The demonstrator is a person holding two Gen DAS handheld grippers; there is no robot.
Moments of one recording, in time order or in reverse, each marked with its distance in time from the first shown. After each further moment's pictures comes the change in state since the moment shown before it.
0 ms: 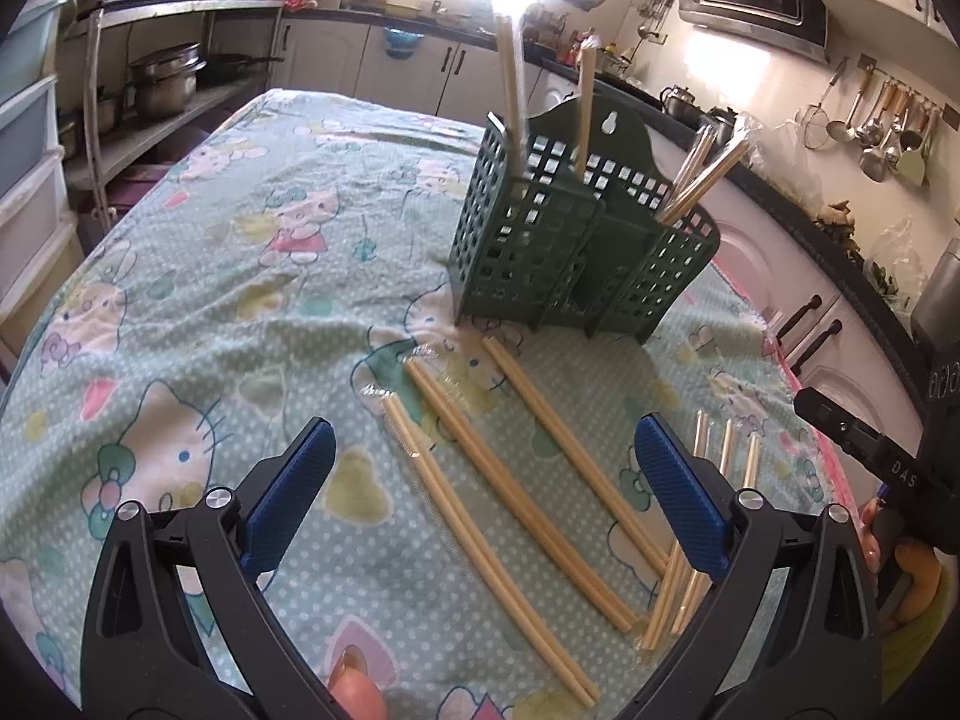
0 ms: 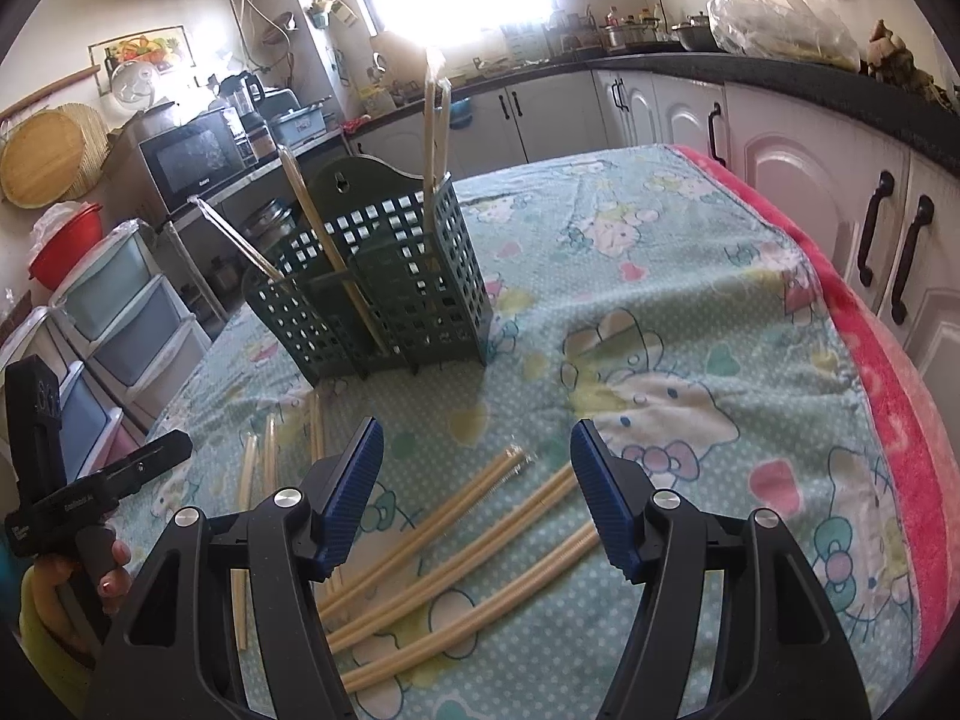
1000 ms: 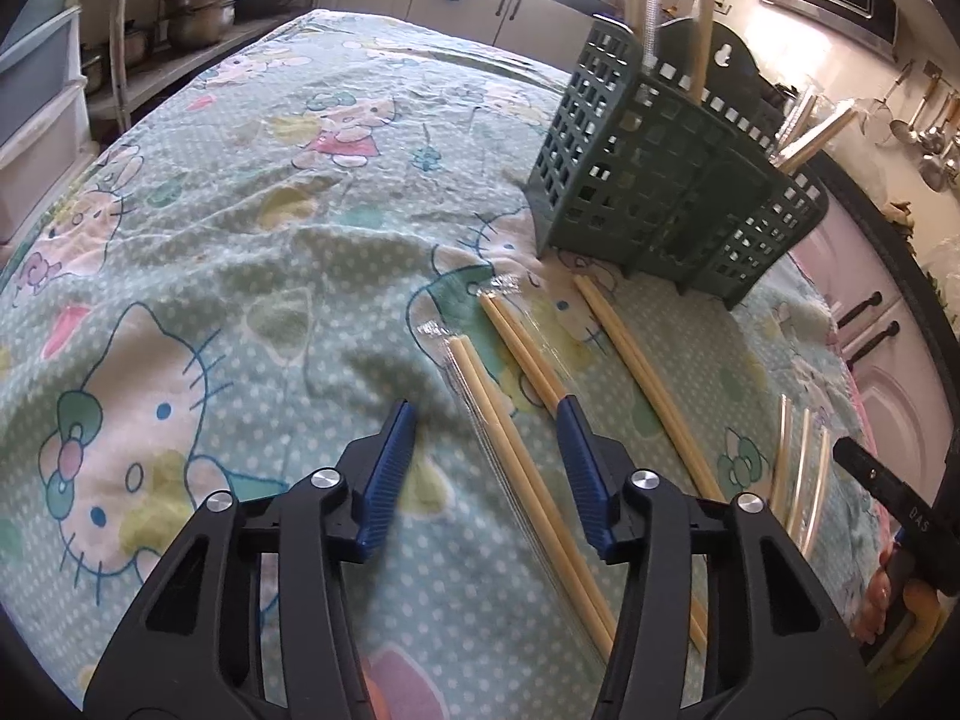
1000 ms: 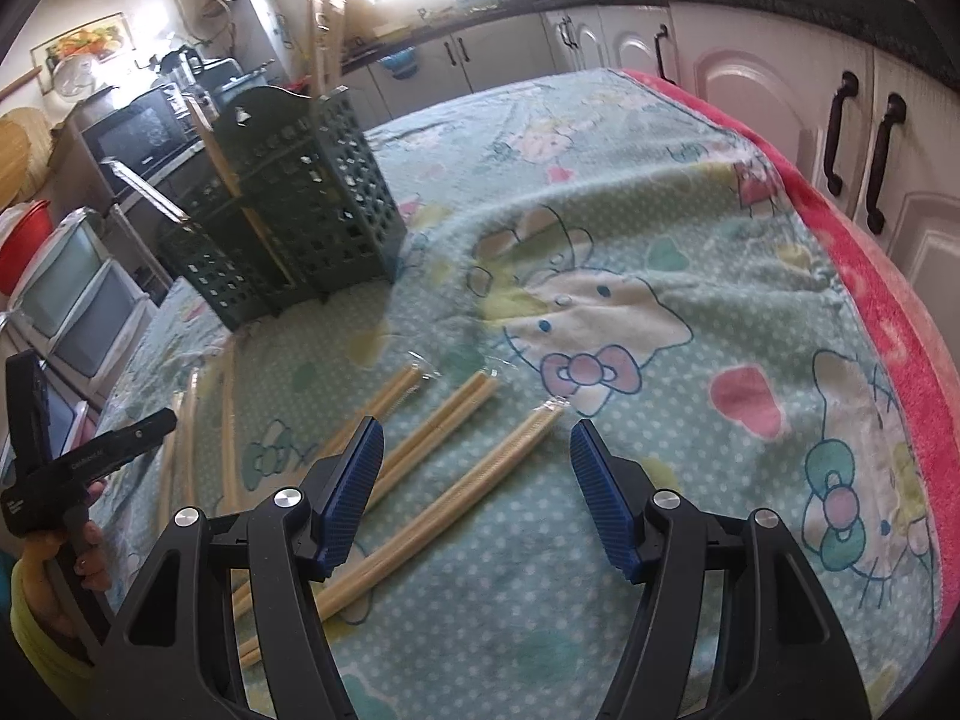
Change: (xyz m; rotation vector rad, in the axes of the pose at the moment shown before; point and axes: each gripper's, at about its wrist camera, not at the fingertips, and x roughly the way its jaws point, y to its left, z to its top) left arm 0.048 0.029 -0.009 -0.095 0.122 0.079; right arm 0.026 -0.037 -0.029 0.083 0.128 -0.090
